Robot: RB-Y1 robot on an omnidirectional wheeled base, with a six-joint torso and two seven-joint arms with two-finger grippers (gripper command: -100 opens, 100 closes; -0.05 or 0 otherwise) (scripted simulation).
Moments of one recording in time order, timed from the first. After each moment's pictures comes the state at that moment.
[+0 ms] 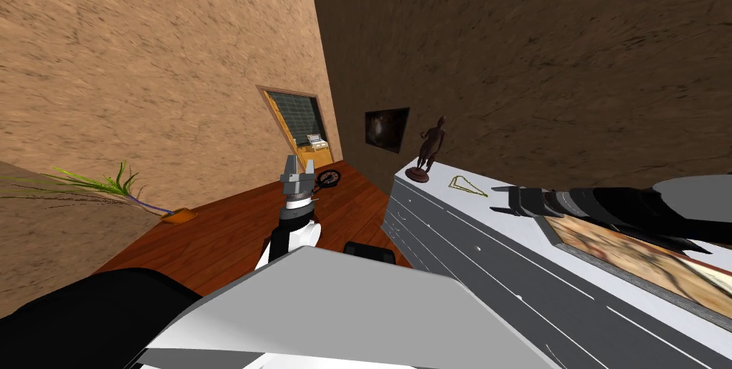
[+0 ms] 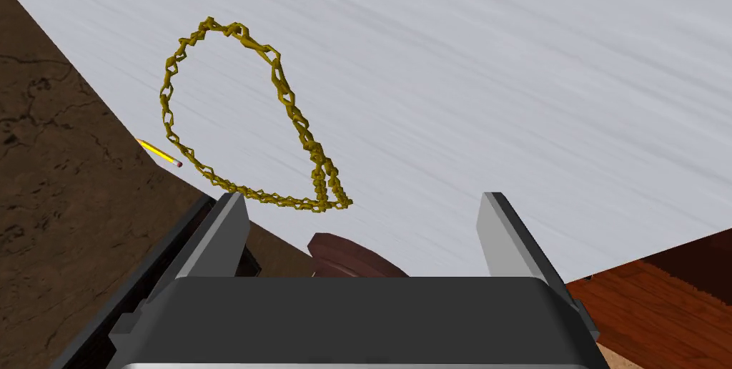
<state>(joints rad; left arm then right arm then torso) 0.54 -0.04 -0.02 -2.39 0.00 -0.58 -0.04 0.99 -1.92 -0.48 -1.27 0.47 -0.76 0.32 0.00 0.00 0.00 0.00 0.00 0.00</state>
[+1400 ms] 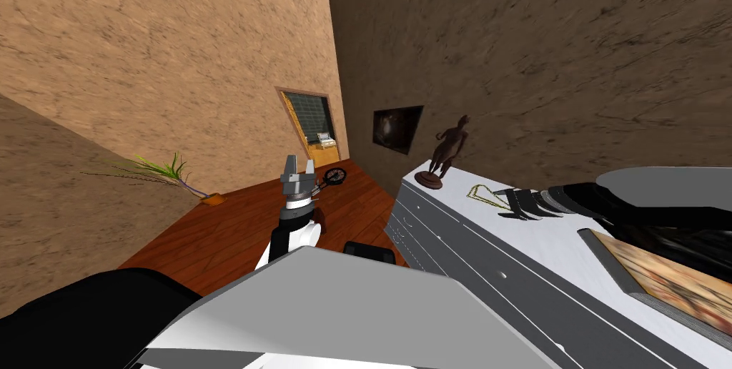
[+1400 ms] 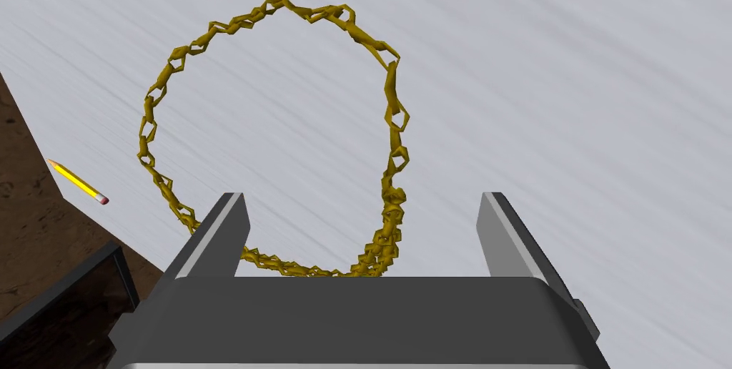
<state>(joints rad) 0.54 -0.04 -0.02 -2.39 0.00 -0.58 -0.04 1.15 -2.12 -0.46 -1.17 0.51 -0.71 0.33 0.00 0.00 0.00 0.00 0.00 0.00</state>
